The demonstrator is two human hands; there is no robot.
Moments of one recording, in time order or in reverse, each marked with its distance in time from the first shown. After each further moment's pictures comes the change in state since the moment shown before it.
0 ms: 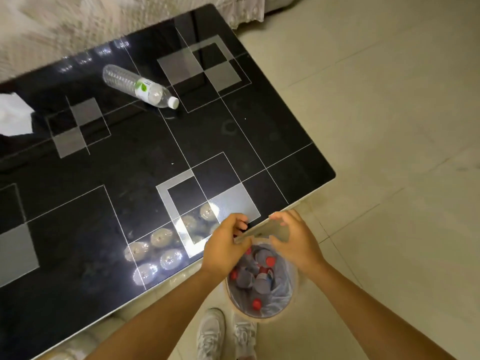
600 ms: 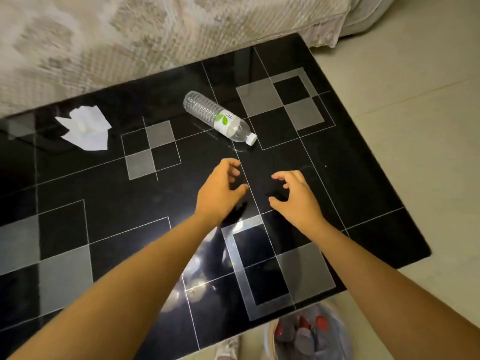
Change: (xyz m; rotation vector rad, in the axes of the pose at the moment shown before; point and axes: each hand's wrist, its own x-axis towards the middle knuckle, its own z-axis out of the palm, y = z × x) left_hand 0.166 0.005 -0.217 0.080 0.268 0.099; right_hand 0.219 -0.150 0.083 -0.106 -0.072 -0.107
